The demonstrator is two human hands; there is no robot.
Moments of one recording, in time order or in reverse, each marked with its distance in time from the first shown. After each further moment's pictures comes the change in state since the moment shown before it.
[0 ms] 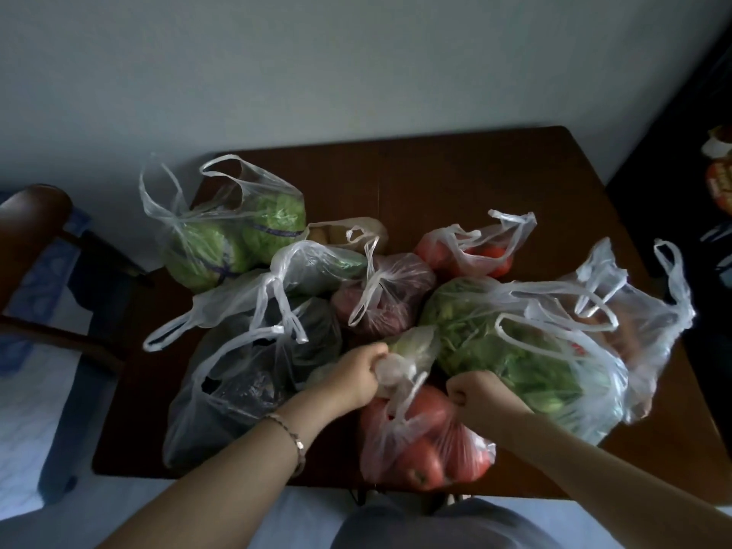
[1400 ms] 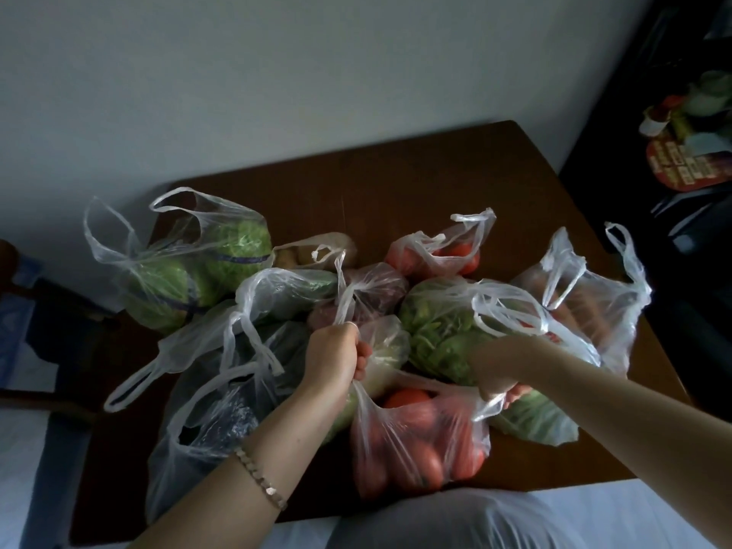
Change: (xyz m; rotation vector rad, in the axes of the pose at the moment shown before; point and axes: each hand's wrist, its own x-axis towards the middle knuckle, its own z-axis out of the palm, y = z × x) left_hand 0.000 0.073 -0.032 -0.862 0.298 -0.427; right_hand 0.014 -0.017 -0.082 -0.361 -0.645 0.431
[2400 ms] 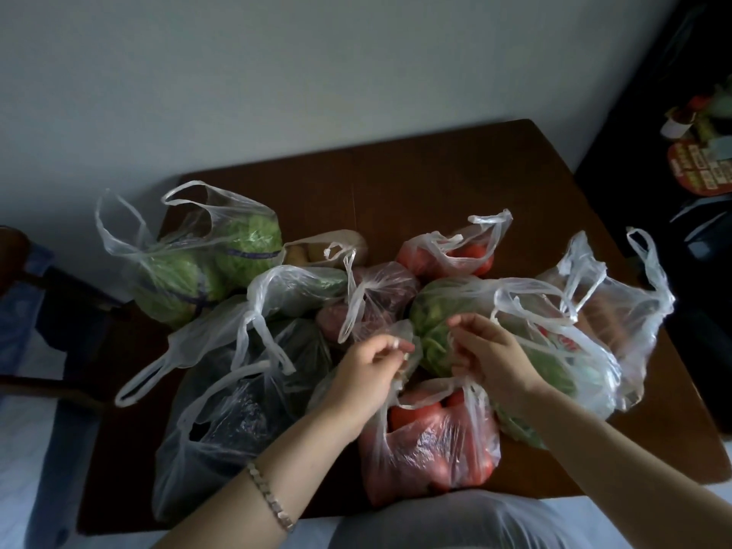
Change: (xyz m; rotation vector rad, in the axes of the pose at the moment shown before) left_hand -0.004 -0.027 -0.002 0.302 -0.254 0.330; right_hand 0.013 -0.018 0.027 1.788 0.442 -0.565
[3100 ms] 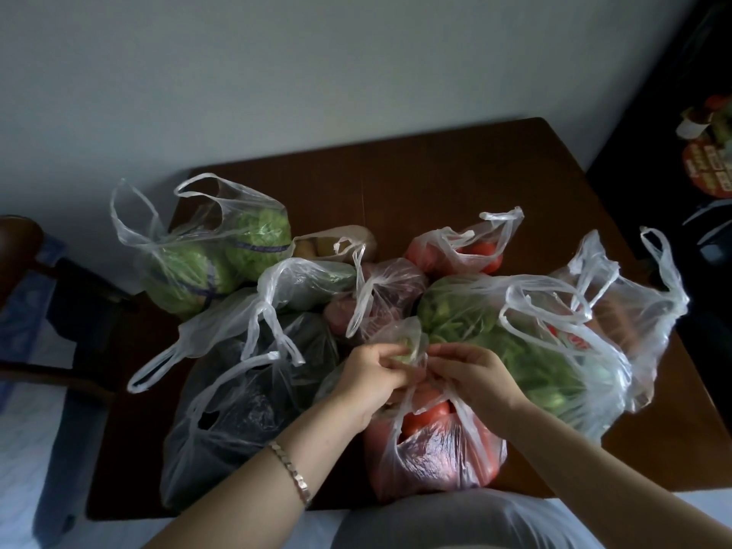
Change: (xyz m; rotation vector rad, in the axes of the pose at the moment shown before) left_hand 0.013 -0.025 0.003 -0.164 -0.051 -0.203; right_hand -0.010 0.025 0.020 -0.016 0.012 0.082
